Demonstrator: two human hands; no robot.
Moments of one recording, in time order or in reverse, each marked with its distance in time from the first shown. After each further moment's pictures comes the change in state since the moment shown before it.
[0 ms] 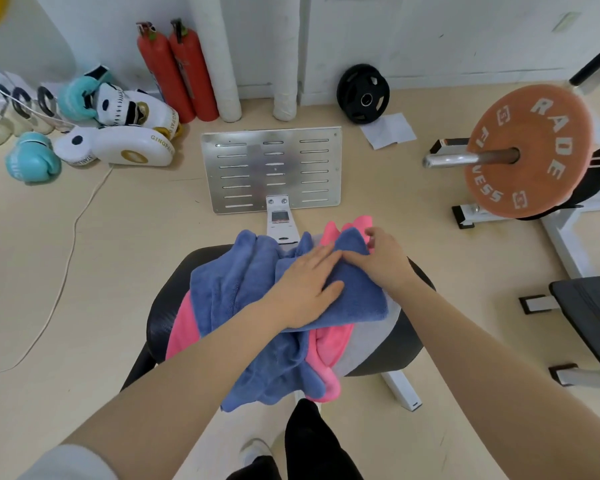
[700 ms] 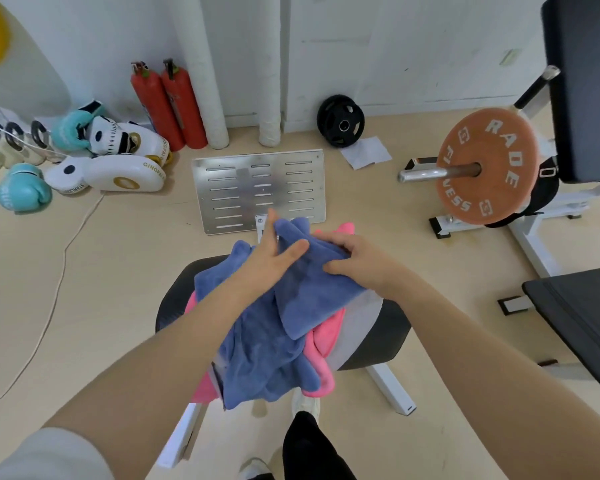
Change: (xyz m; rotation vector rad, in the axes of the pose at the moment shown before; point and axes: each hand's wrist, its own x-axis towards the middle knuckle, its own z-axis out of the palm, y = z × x) left_hand -0.033 0.010 -0.058 -0.706 0.186 -0.210; right_hand -0.074 -0.044 -0.028 0.267 -0.336 -0.313
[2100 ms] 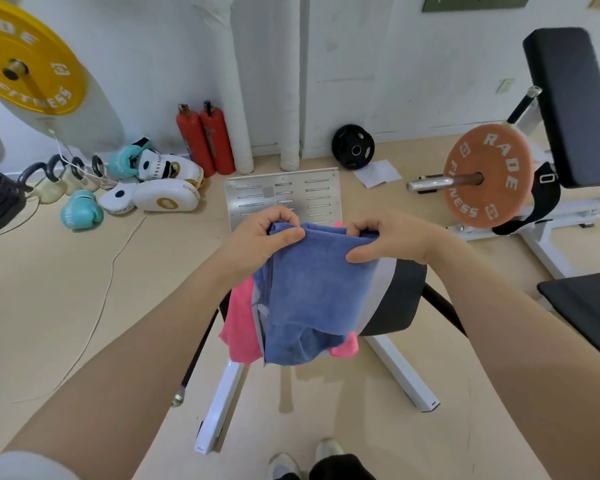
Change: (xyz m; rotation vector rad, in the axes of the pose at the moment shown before) left_hand -0.154 0.051 -0.047 -0.005 0.041 0.252; right_hand -0.117 -0.071 0.033 -0.366 -0.073 -0.152
